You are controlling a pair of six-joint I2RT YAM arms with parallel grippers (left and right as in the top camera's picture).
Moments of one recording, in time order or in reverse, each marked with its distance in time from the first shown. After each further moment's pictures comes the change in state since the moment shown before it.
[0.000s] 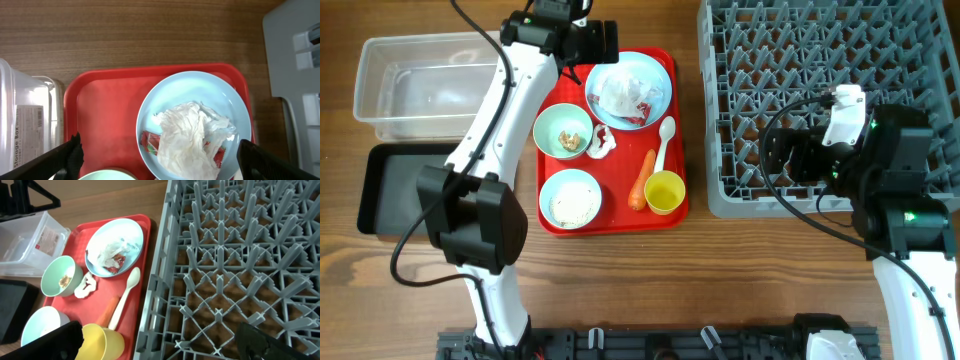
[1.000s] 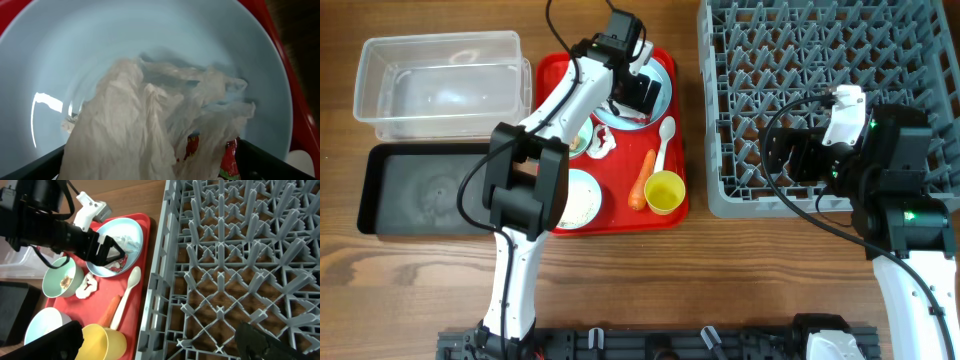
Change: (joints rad) left arm -0.117 0.292 0.000 0.055 0.098 0.277; right arm 0.000 0.001 0.000 -0.004 0.000 0.023
